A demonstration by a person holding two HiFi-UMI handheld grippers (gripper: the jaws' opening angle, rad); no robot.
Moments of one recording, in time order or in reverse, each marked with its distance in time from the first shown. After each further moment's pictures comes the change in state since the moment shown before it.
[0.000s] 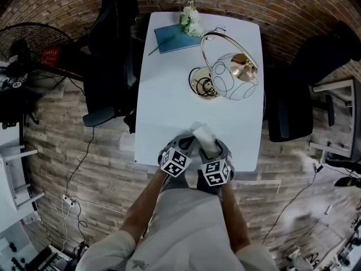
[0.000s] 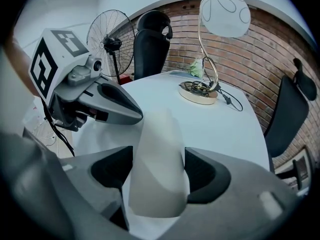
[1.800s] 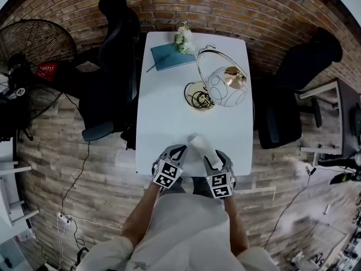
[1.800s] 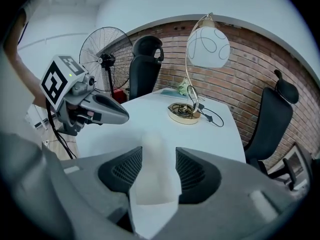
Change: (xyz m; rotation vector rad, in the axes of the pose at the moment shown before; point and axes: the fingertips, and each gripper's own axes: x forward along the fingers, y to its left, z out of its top) left arm -0.058 0.018 0.026 -0.029 -0.130 0.031; right arm -0.062 -0.007 0.036 0.049 -0.145 -0.099
